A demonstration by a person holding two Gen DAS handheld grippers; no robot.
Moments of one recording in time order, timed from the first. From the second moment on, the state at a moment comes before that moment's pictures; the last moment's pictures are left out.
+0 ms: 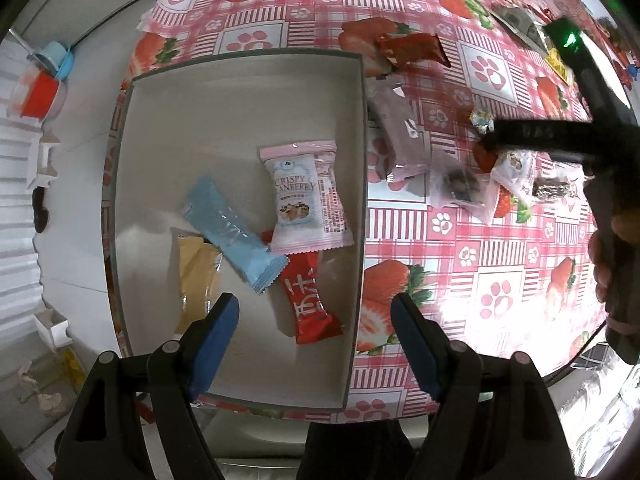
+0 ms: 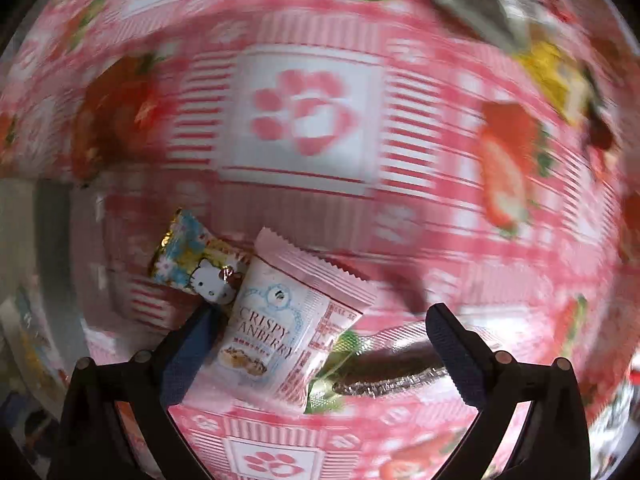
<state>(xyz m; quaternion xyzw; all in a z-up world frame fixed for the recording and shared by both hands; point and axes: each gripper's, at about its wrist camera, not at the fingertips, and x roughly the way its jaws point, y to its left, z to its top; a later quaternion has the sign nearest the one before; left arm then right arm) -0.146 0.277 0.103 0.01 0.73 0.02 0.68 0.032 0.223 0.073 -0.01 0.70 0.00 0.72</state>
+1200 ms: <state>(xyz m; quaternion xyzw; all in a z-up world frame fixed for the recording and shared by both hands) -0.155 0.288 0.080 0.01 0.75 0.04 0.66 0.082 0.340 0.077 -0.16 0.65 0.13 0.73</state>
